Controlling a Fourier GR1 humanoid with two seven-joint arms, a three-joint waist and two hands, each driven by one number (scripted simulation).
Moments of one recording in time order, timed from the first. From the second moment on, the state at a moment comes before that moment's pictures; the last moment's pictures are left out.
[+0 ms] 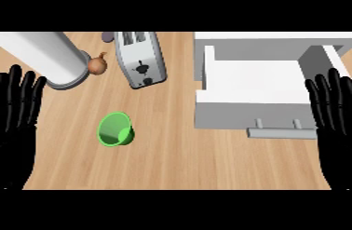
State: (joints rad) left arm 0.01 0.10 0.03 -2.10 -0.01 0.00 -0.02; right arm 0.02 -0.10 0.03 -2.10 -0.01 0.00 -0.03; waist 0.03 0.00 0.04
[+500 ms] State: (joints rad) left arm -0.05 0.01 -0.12 -2.02 -0.15 0.36 0.04; right arm 0.01 -0.10 0.05 -2.09 -0.09 0.04 0.04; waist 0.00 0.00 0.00
